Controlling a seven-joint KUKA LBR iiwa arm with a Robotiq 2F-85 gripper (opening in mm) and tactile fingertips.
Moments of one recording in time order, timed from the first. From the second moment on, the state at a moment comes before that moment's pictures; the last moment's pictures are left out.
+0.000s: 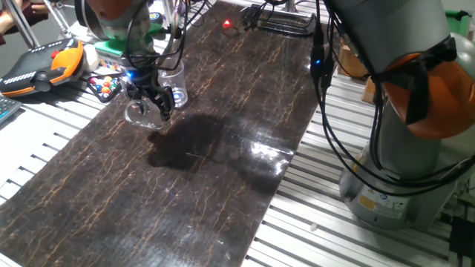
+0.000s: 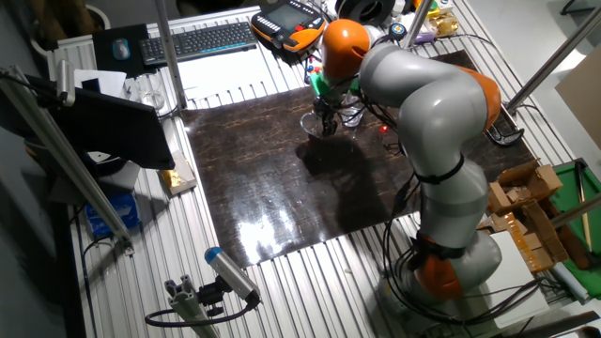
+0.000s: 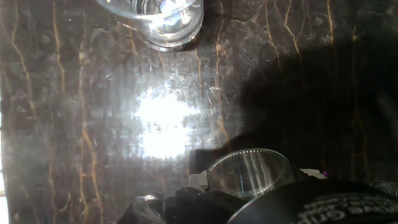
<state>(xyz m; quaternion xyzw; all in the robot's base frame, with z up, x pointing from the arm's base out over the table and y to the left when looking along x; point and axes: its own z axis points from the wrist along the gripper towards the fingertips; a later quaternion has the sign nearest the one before) 0.593 0.102 0.116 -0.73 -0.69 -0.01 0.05</state>
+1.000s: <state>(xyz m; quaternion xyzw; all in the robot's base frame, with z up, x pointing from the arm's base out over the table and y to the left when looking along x) 0.605 0.154 0.081 -0.75 -0.66 -0.03 0.07</state>
